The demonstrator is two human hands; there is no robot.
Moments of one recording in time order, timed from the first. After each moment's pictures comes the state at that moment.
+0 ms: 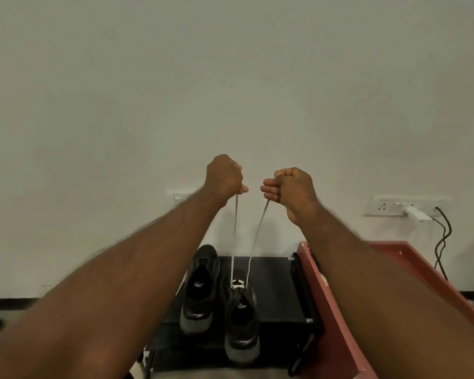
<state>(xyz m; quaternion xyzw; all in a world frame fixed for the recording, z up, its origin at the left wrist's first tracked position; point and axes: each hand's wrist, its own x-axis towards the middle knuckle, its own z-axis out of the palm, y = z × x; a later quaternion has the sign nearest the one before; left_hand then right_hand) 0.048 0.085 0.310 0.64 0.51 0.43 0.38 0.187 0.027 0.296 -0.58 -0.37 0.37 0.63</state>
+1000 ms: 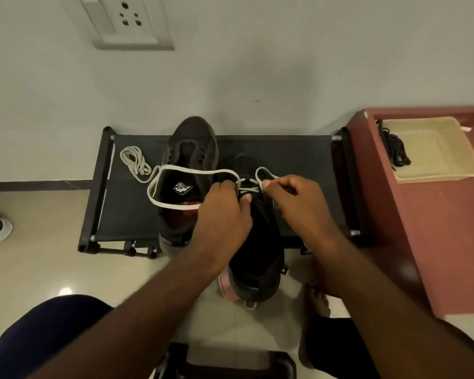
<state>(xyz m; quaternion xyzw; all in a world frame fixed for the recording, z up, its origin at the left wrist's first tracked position) 0.058 0.065 -0.010 0.70 0.63 0.13 0.32 0.204 0.041 -0.024 -0.73 -0.41 0.40 0.38</state>
